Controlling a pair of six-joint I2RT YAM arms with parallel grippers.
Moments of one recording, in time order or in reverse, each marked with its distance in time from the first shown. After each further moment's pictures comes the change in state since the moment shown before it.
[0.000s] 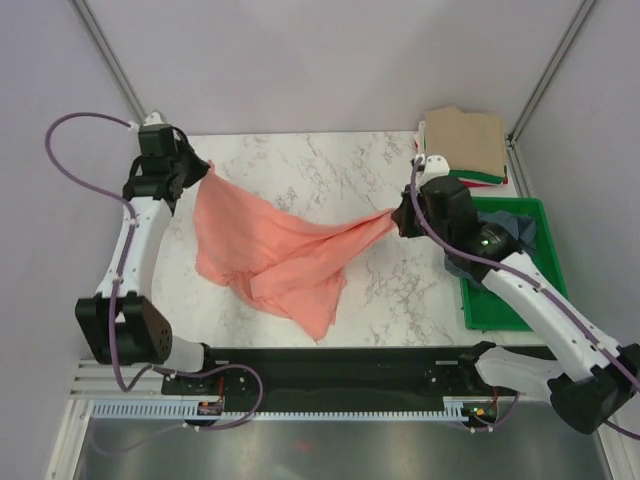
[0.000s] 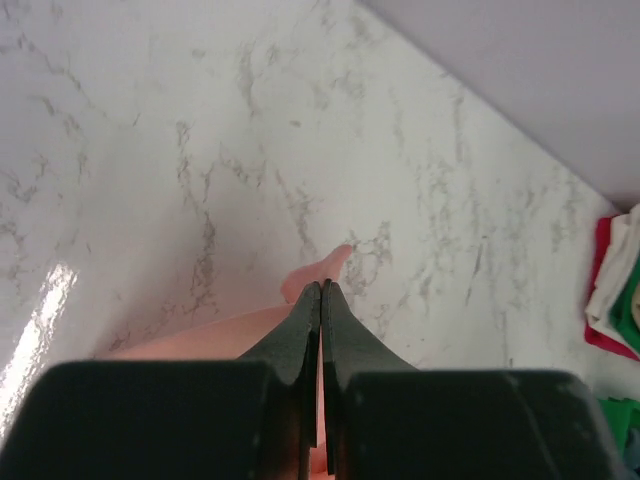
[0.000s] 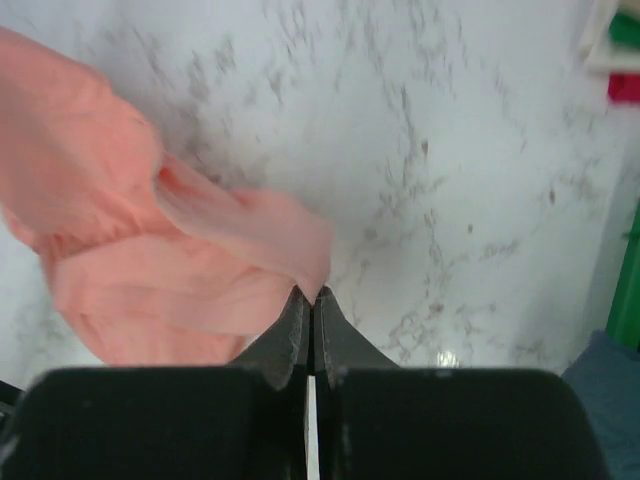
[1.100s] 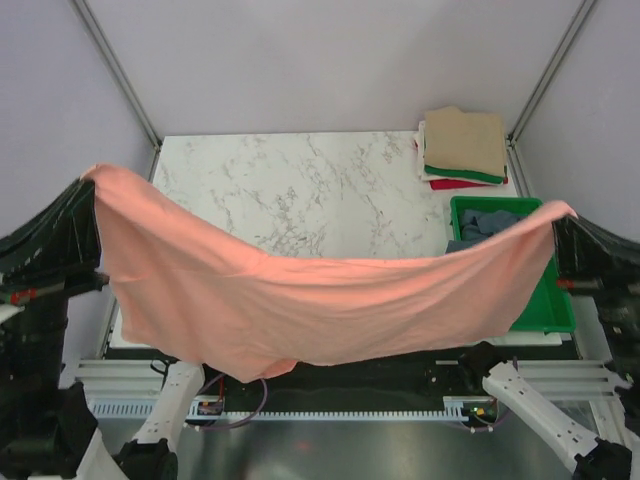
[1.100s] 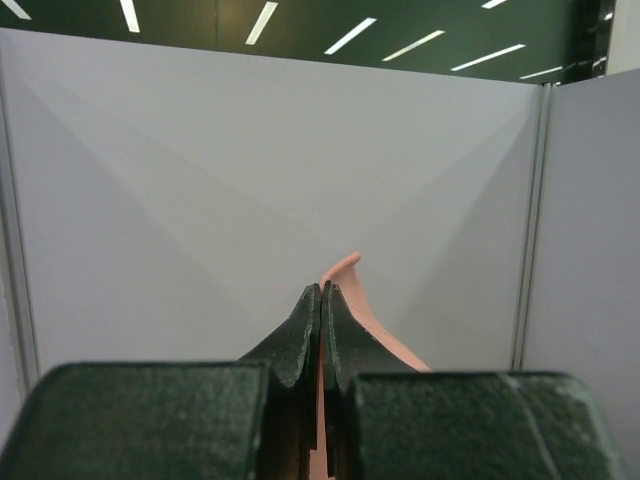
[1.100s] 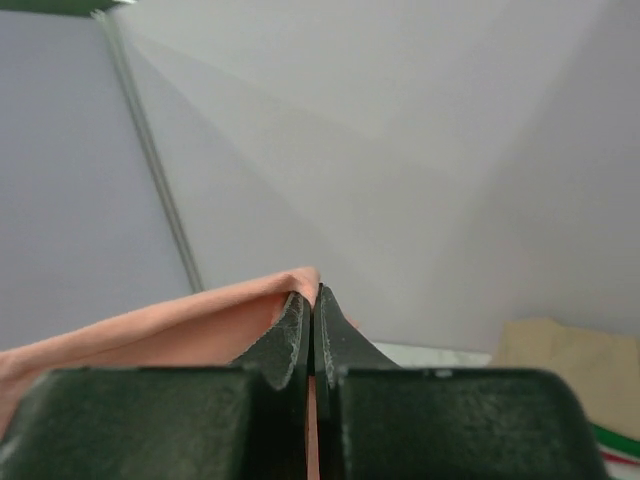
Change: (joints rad) left arm -0.005 -0.838 0.449 0.015 0.268 0.335; right arm 0.000 -0.724 0.331 0.072 0.033 -0.208
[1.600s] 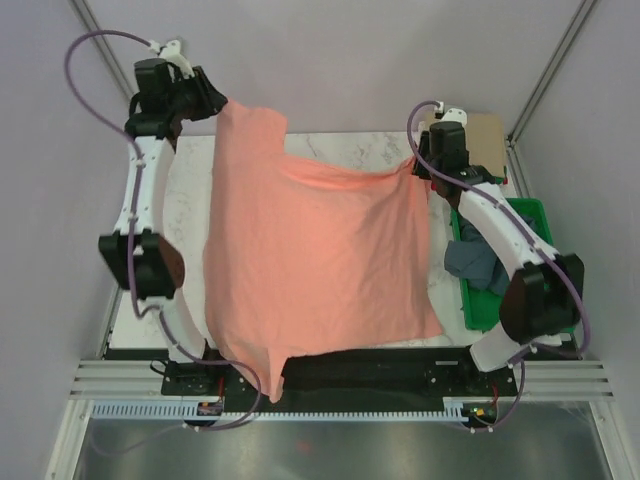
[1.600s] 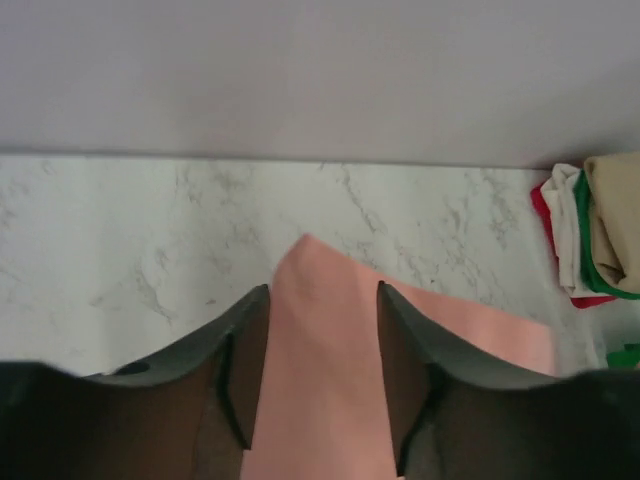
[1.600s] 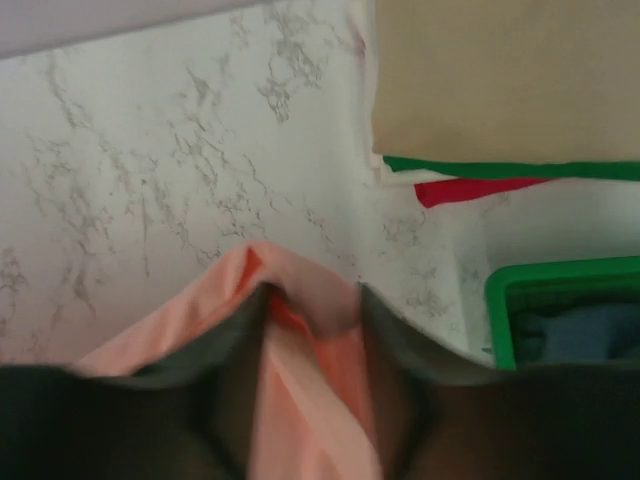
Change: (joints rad) left arm 0.012 1.176 0.214 0.000 0.074 -0.008; right arm -0.283 1.130 -0.027 0.133 0.106 0.155
